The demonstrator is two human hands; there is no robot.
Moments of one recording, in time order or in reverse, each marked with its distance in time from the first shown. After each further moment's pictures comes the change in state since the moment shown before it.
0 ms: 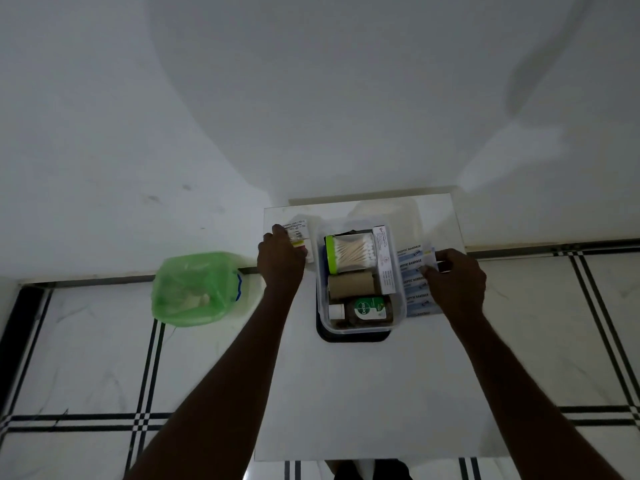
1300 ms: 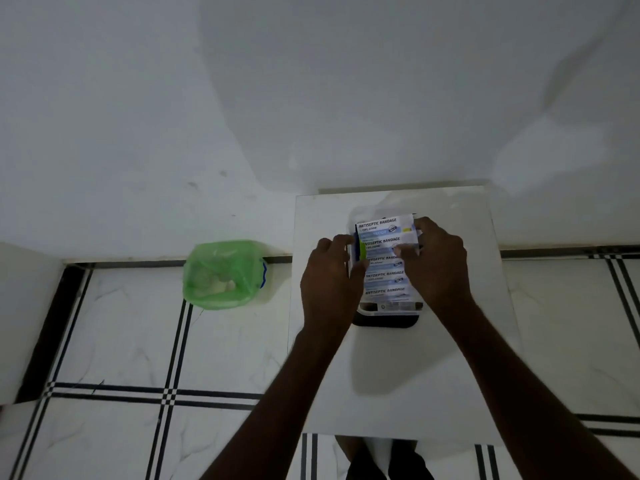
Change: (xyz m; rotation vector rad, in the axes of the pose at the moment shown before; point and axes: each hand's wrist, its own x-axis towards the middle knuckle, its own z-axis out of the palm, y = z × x) left_hand -0.112 0.022 -0.060 -0.254 0.002 0.237; right_hand -0.036 -0.086 0.008 0.030 -0.147 -0.224
